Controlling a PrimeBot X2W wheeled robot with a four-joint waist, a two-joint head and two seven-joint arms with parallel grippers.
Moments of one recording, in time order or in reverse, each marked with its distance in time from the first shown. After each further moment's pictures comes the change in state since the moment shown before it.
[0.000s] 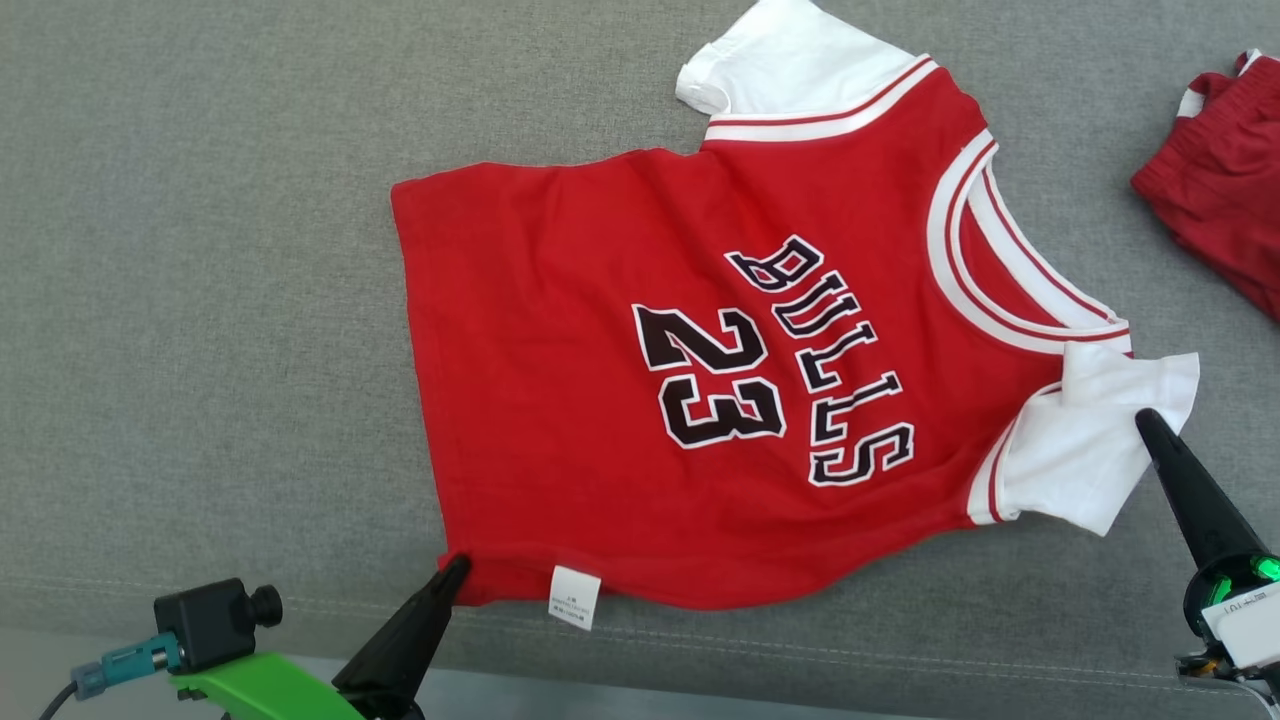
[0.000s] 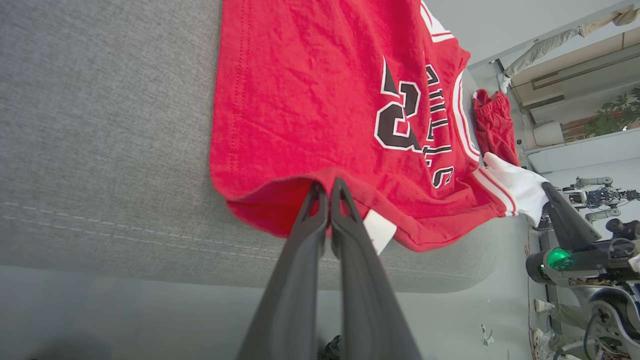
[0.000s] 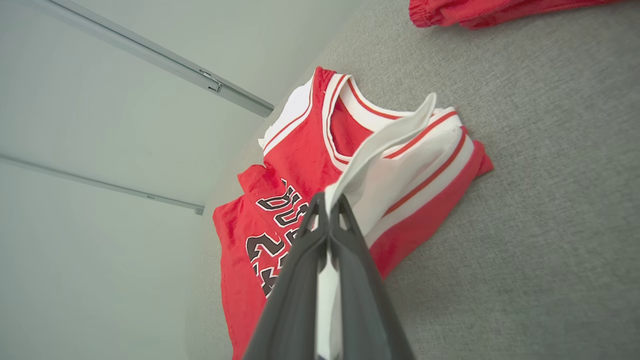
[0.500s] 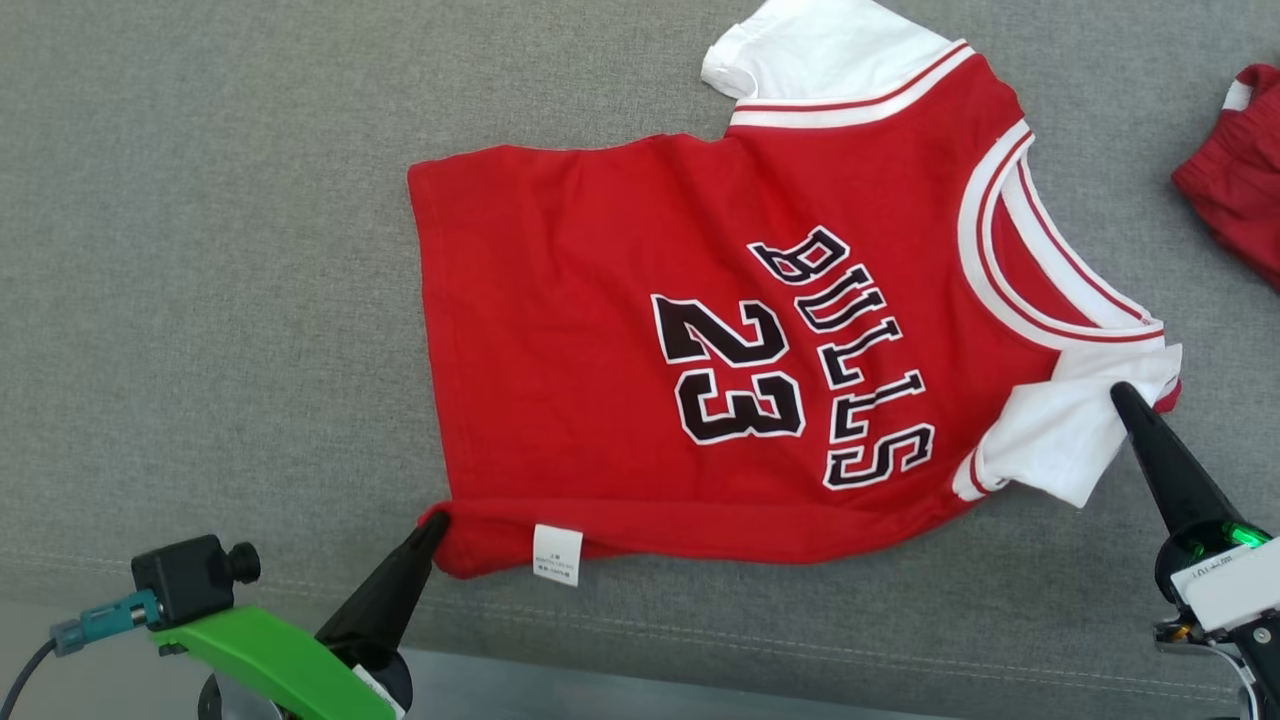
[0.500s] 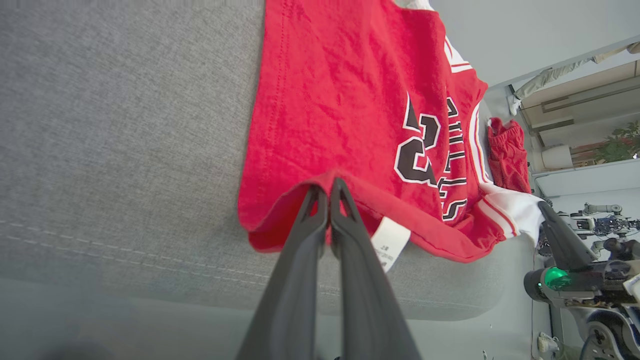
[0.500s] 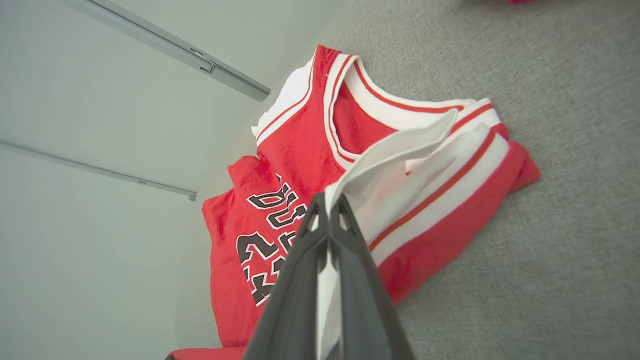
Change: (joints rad) left arm -0.076 -0.016 0.030 0.052 -0.037 0.013 0.011; right arm -0.070 -0.009 0.037 0.036 -0.045 -0.019 0.011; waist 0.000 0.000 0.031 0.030
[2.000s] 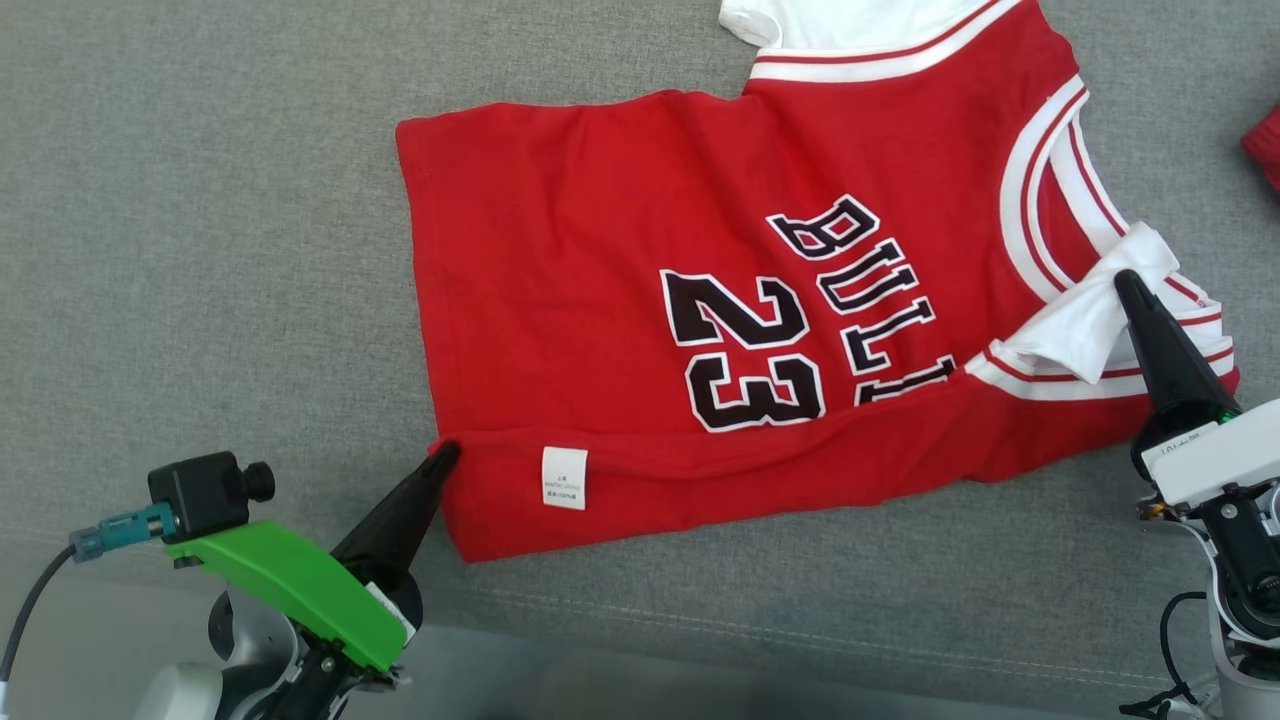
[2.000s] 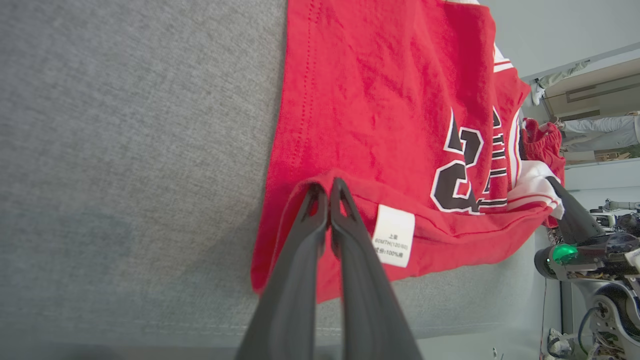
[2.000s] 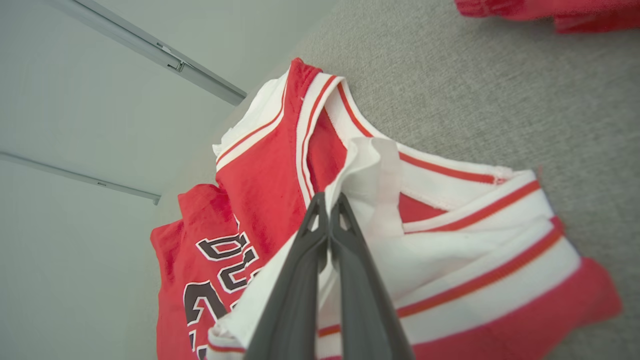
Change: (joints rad) left arm -0.165 -0.016 -0.026 0.104 -0.002 0.000 0.039; right arm -0.238 0.011 0.013 0.129 -0.150 -0.040 -0.002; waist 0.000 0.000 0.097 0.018
